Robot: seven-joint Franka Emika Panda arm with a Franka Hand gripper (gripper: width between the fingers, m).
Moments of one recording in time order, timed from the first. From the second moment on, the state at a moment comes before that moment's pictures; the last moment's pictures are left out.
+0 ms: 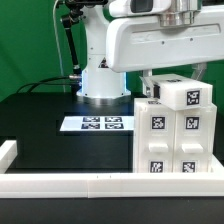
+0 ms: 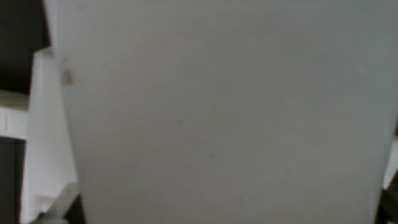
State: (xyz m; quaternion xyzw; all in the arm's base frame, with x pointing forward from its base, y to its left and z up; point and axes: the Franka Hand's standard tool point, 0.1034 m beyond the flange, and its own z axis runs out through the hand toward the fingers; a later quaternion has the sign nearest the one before) arm 0.614 0.078 0.146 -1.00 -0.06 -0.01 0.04
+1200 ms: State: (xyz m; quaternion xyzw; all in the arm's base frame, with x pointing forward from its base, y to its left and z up) arm 0.615 0.081 0.145 -0.91 0.40 0.00 0.05
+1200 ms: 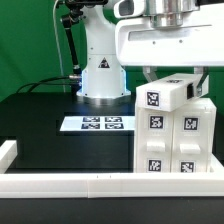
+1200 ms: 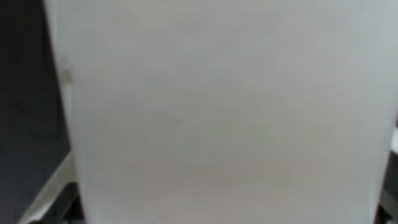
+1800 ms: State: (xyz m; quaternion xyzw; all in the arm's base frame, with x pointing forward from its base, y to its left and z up) arm 0.610 0.074 0.151 -0.78 0.62 0.01 0.06
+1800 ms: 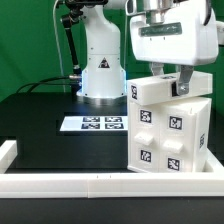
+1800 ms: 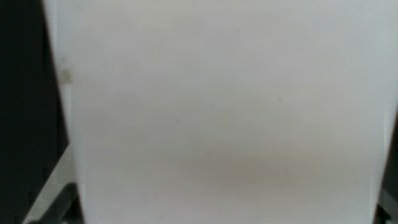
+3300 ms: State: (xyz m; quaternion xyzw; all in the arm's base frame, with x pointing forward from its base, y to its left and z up) arm 0.615 0.089 0.186 -0.68 0.72 0.03 0.11
